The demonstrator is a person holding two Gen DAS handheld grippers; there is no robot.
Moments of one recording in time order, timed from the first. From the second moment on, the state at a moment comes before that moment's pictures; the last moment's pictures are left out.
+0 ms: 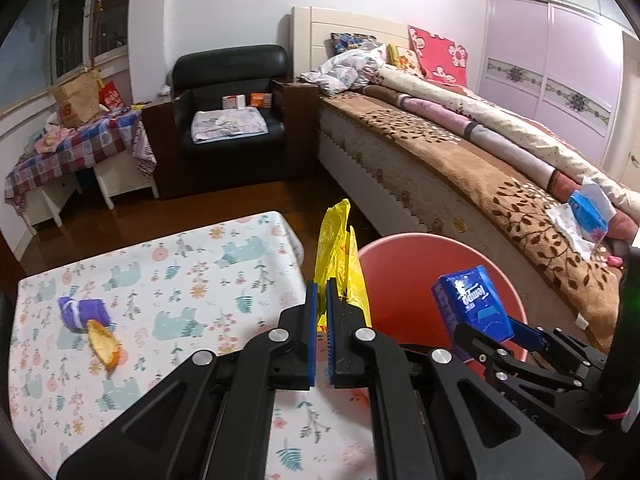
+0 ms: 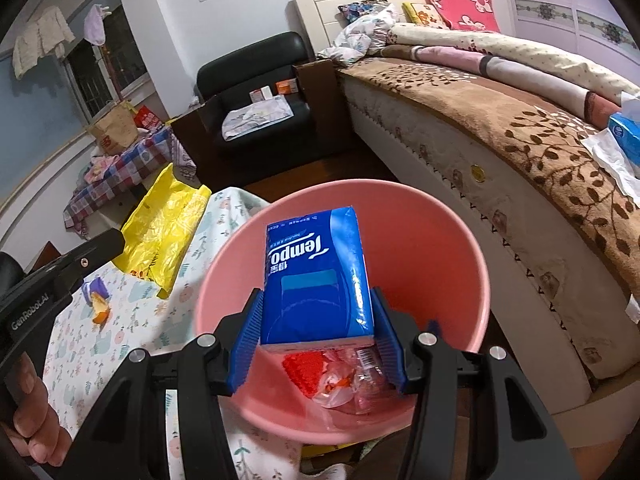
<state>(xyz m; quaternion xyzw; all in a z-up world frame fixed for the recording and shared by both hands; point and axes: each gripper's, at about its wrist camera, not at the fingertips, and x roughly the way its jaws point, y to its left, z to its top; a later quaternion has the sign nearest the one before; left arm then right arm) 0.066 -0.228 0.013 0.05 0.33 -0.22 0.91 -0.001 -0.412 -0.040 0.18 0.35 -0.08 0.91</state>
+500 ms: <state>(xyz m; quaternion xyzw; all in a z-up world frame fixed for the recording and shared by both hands) 0.071 -0.259 -0.015 0.05 0.38 -0.28 0.88 0.004 -0.431 -0.057 0.18 0.38 -0.11 0.90</state>
